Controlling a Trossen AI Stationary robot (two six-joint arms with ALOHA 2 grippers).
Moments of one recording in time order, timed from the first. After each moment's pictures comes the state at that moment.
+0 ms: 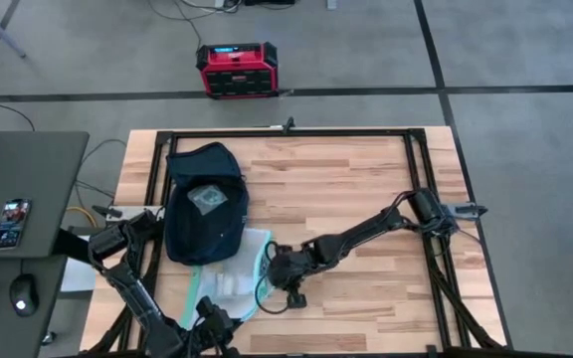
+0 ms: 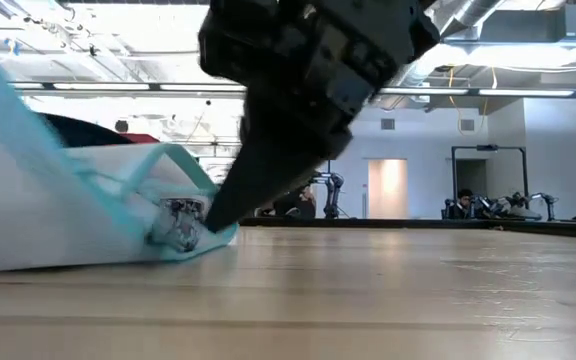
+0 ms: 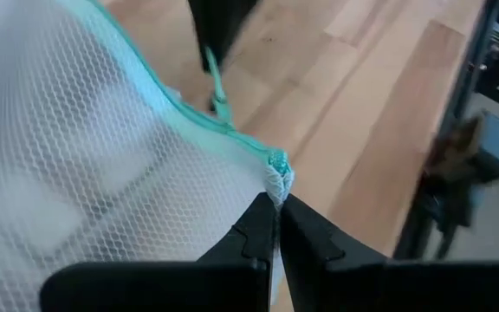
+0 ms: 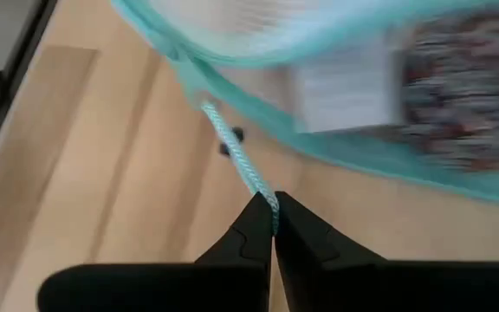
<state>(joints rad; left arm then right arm) -1.03 2.01 1.47 -0.84 -0.87 -1.62 0.30 2.14 1.44 -0.18 -0.10 0.16</state>
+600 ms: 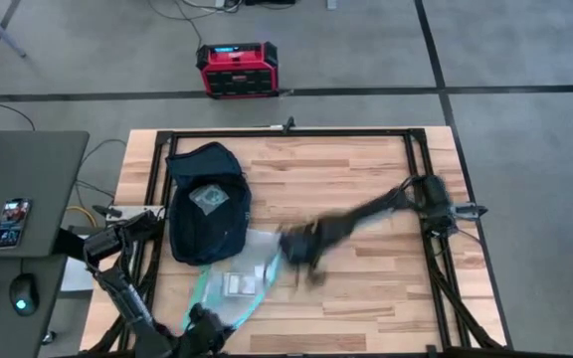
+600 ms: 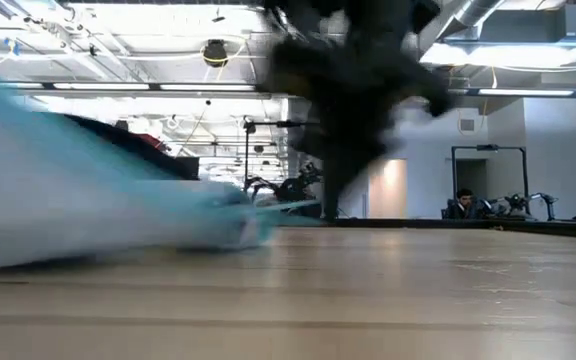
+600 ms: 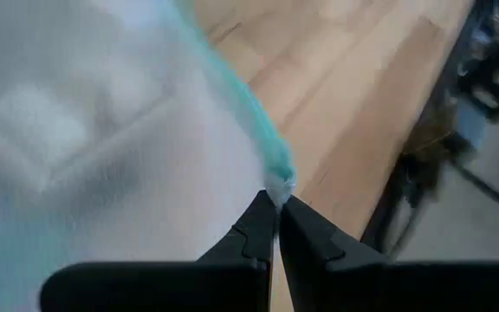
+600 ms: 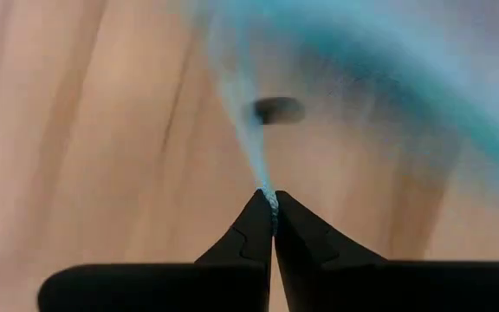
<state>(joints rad) -1.12 2.01 1.47 -0.86 -0.81 -1.77 0.14 2.03 1.45 -0.66 -0.01 -0.09</state>
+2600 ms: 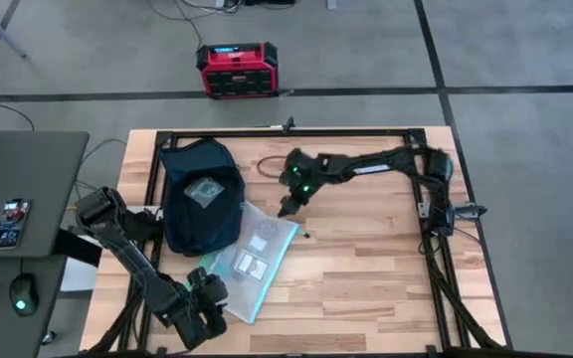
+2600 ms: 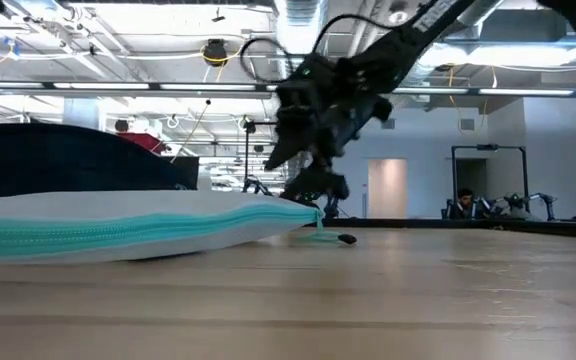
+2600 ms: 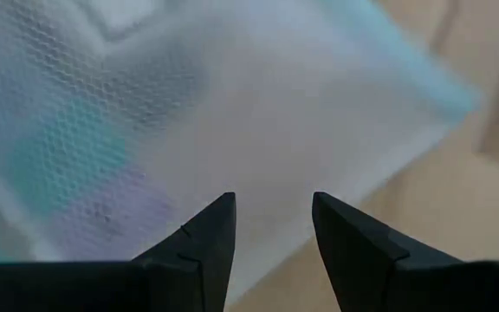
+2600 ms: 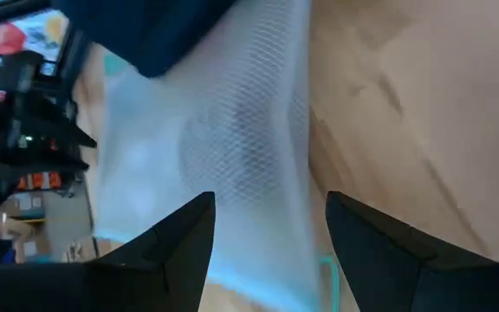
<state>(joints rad) -0.93 1.70 1.02 -0.65 -0.49 -1.32 -0.29 1.98 1.28 -0.19 -0.58 0.56</state>
